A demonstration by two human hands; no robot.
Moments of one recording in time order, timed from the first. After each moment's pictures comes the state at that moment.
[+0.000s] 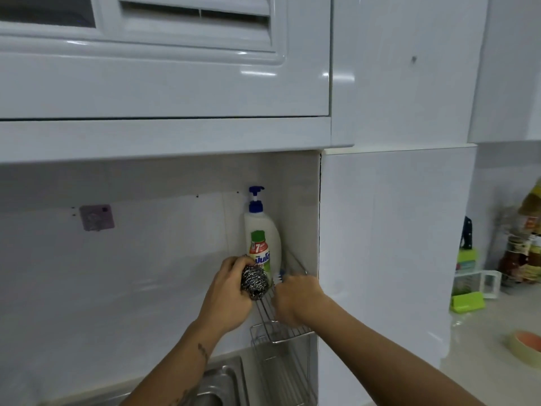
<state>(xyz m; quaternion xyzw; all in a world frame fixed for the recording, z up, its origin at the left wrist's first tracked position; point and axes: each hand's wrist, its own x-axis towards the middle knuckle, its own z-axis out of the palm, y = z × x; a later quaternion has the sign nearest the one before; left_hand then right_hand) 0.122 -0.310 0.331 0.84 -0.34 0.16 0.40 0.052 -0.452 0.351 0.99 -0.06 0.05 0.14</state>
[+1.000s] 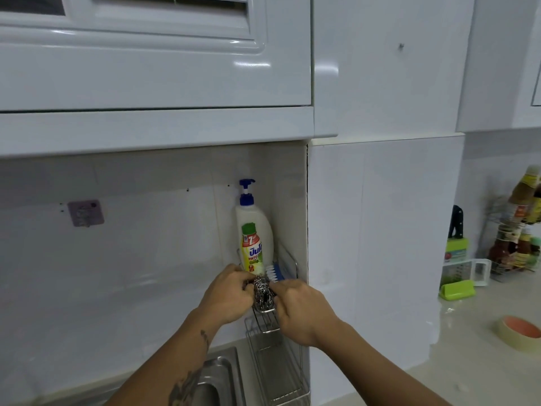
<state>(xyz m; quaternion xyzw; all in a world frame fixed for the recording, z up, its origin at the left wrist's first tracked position) 0.121 -0.326 0.327 0.90 -0.33 0.06 0.27 0.013 -0.472 0.307 0.96 0.02 0.22 -0.15</state>
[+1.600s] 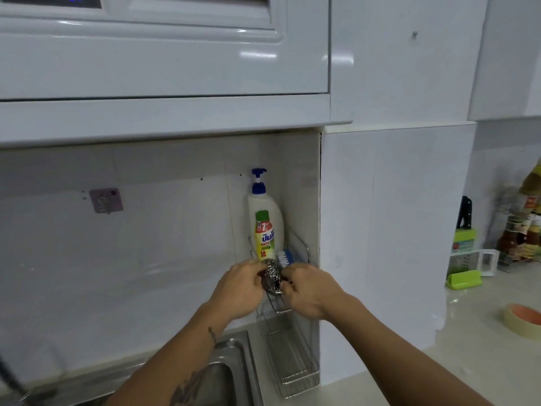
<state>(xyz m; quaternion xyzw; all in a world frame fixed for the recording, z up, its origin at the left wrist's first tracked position) 0.097 -0.306 0.328 0.88 -0.38 0.07 0.27 0.013 -0.461 0.325 0.98 -0.03 0.12 -0.14</state>
